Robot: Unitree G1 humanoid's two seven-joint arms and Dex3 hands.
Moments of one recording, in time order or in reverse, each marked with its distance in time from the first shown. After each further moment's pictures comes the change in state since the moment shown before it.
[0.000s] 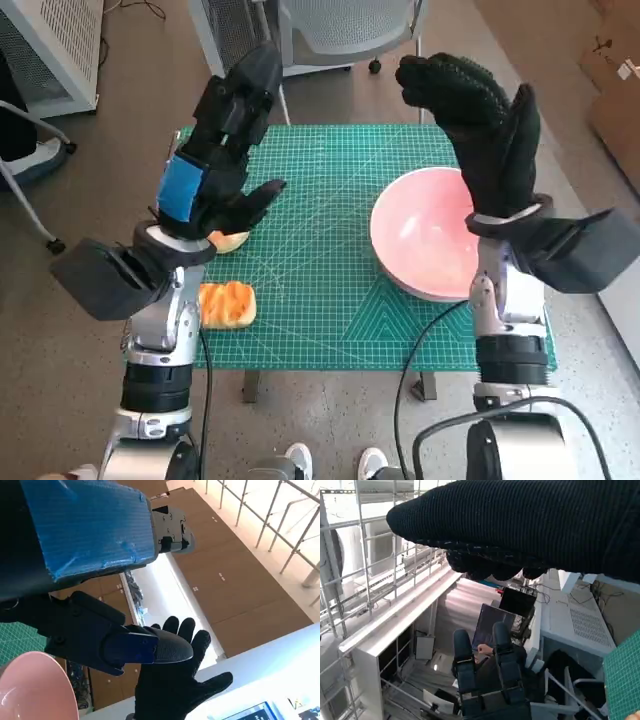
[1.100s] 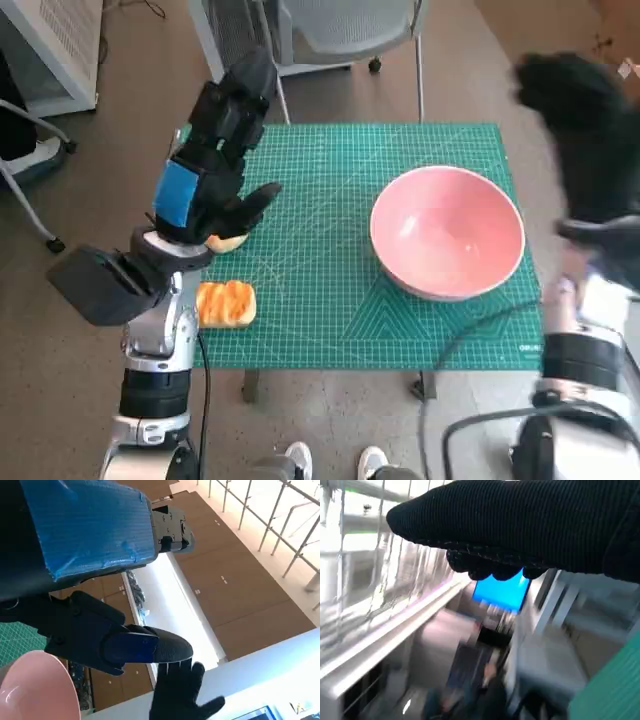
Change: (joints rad) left arm 0.028 0.000 0.003 -0.028 0.002 0.011 0.014; right arm -0.034 -0.258 -0.190 0.303 0.021 -0.137 0.028
